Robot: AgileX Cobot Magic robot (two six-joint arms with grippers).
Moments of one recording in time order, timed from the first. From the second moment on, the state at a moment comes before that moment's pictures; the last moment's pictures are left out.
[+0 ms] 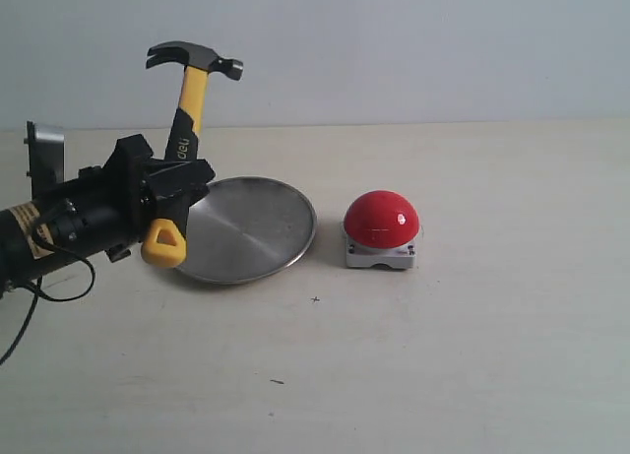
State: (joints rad) left arm -0.24 1.83 -0.60 0.69 -1.09 -1.43; right arm 0.47 0.01 -0.02 0.53 0.06 -0.16
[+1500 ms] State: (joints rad) left arm -0.30 2.15 -0.82 0.73 -0.91 -1.48; right arm 0.47 0.01 -0.02 0.53 0.06 -0.16
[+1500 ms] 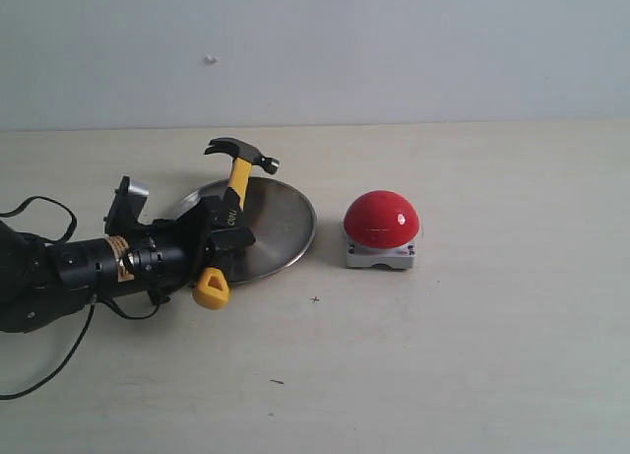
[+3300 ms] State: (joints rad) left arm -0.30 2.08 -0.88 0.95 -0.71 -1.56; right arm 0.47 0.01 -0.02 0.53 0.06 -0.16
